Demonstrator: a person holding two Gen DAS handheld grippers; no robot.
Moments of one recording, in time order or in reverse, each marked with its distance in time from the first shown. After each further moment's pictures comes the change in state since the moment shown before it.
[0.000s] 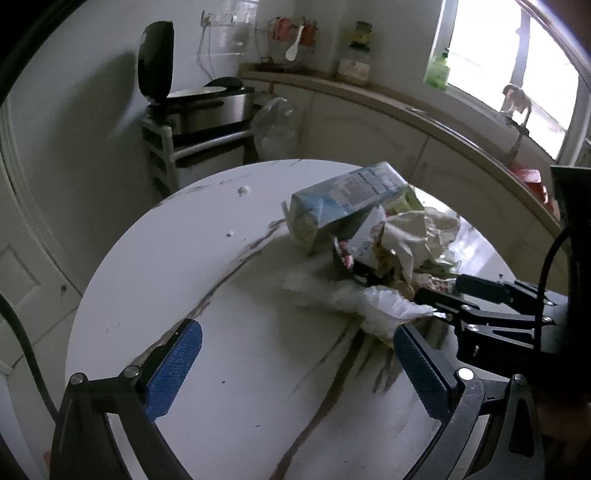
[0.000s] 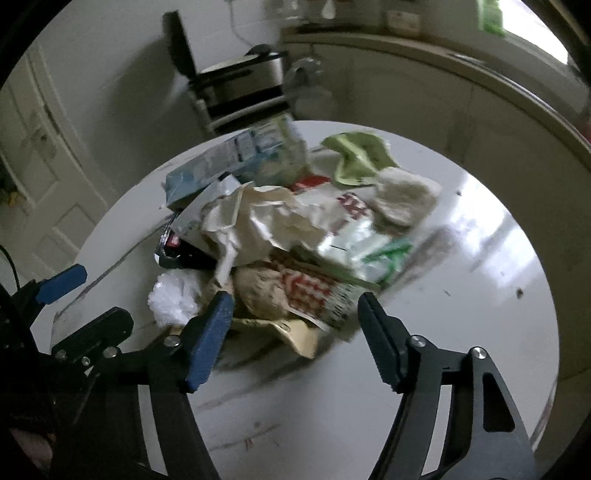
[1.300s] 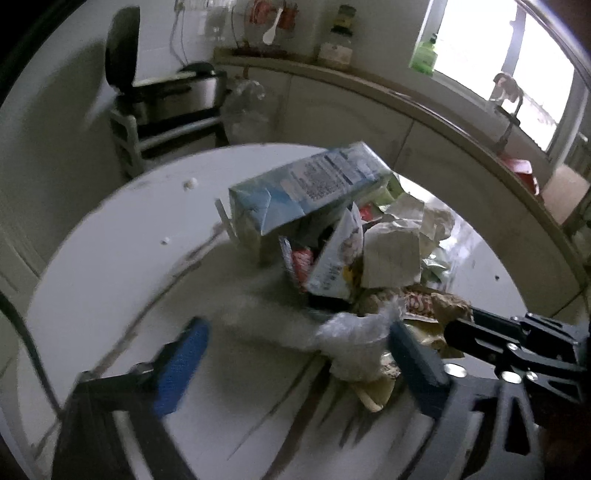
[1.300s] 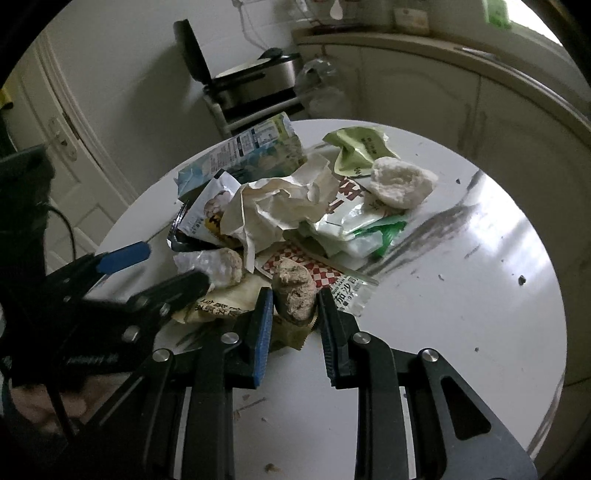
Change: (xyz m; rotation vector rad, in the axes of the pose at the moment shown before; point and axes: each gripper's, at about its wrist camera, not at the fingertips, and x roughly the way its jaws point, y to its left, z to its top) left arm 0.056 -0.031 -0.006 -0.001 0.065 -0.096; right arm -0.016 -0.026 -0.016 0.021 -0.017 0.111
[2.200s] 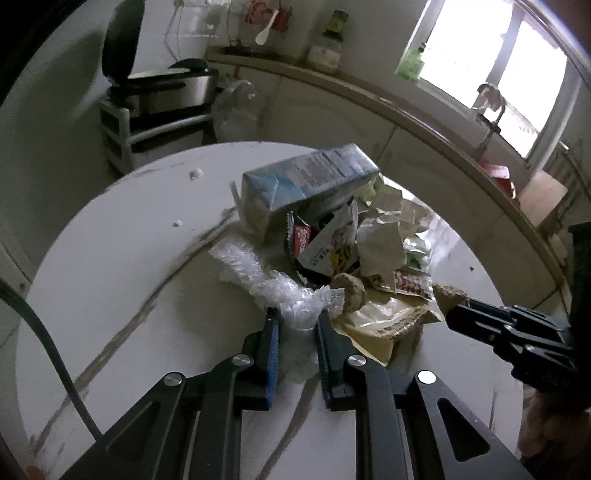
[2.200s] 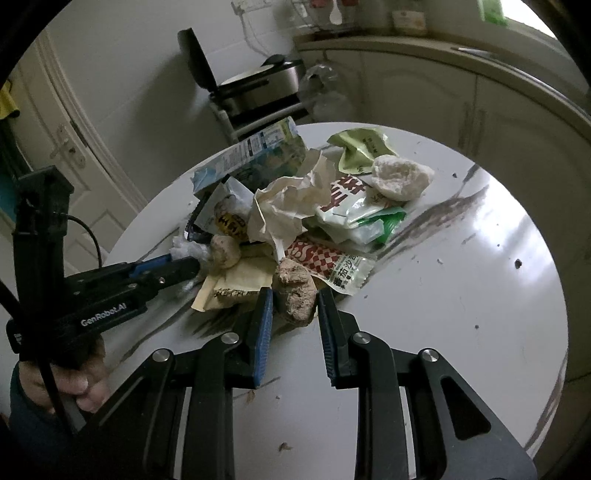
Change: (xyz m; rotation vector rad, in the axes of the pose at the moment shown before) left arm -0.040 0.029 -0.016 0.000 -0.027 -0.074; right arm -0.014 0.003 -0.011 0.016 -0.023 0.027
